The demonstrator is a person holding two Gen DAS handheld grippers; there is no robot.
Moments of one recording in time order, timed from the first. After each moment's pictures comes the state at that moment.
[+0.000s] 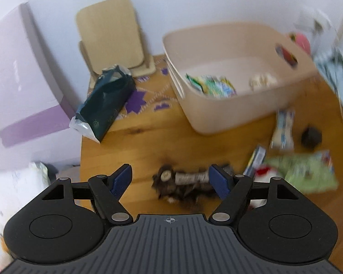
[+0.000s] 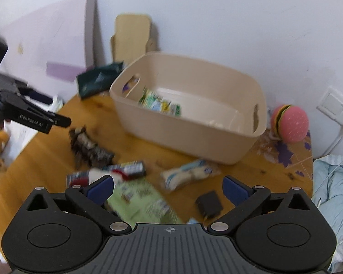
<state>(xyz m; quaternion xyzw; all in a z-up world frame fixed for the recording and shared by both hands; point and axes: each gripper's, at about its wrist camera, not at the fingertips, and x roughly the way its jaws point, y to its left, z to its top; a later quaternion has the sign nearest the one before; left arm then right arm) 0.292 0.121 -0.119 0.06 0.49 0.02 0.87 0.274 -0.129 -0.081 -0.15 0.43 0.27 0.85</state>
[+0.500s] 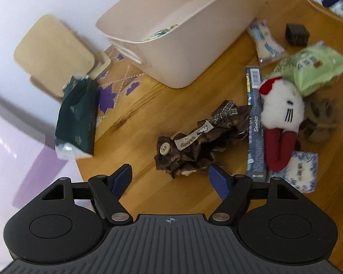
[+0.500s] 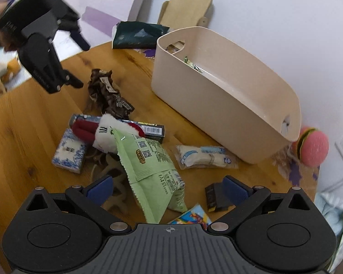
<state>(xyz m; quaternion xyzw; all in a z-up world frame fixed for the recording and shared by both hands) 0.290 0.108 -0.176 0.28 0.50 -0.09 0.81 0.239 -0.104 -0.131 -0.31 0.40 0.33 0.80</state>
